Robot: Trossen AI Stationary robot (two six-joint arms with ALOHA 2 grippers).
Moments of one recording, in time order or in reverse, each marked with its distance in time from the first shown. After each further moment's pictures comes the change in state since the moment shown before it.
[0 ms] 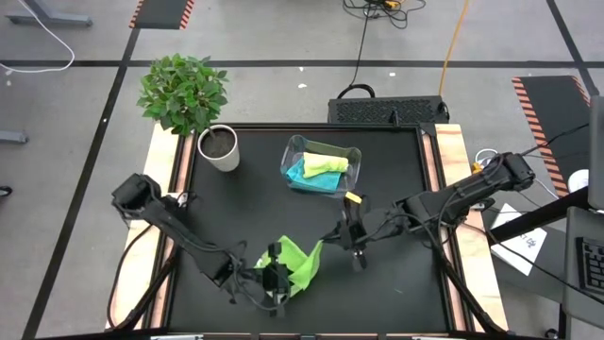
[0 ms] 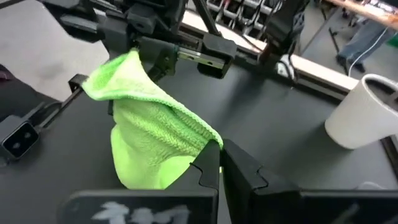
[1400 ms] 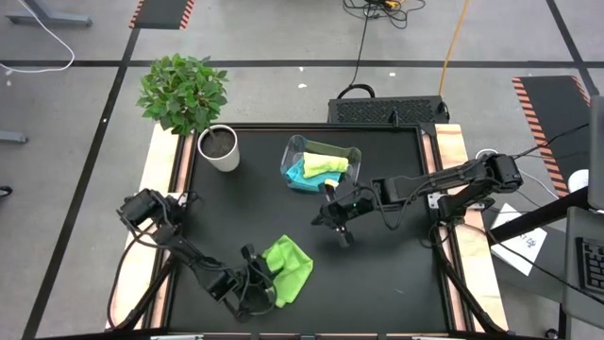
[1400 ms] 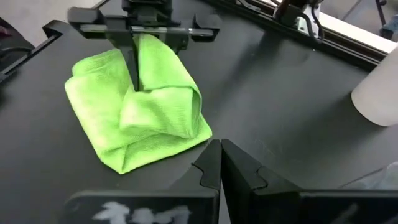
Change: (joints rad) left arm -0.096 0.147 -0.181 -0.192 -0.313 -0.598; right arm -0.263 0.122 -0.059 0.059 -0.334 -0.142
